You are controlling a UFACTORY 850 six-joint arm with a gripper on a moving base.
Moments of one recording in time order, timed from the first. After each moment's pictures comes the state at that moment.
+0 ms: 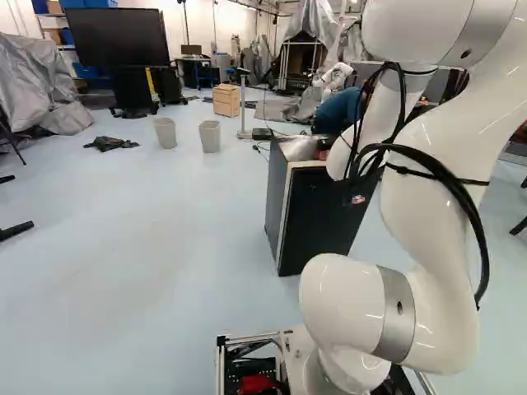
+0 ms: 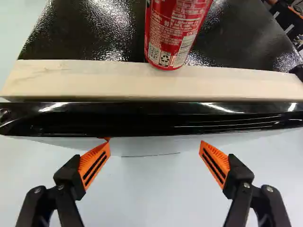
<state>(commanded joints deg) -26.5 -17.3 -41.6 -35.0 21.5 8.9</state>
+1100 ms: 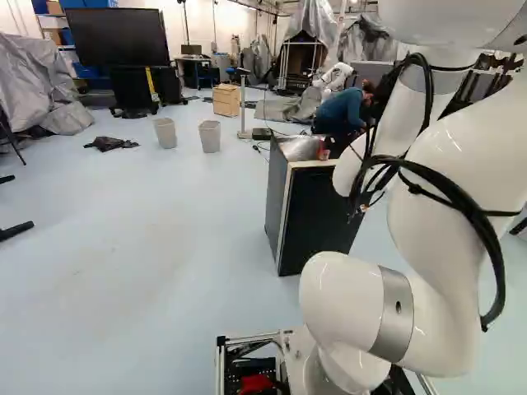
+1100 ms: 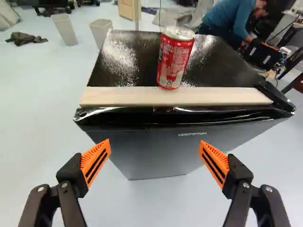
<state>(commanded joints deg) -30.4 -3.9 -26.0 -35.0 40.9 8.9</state>
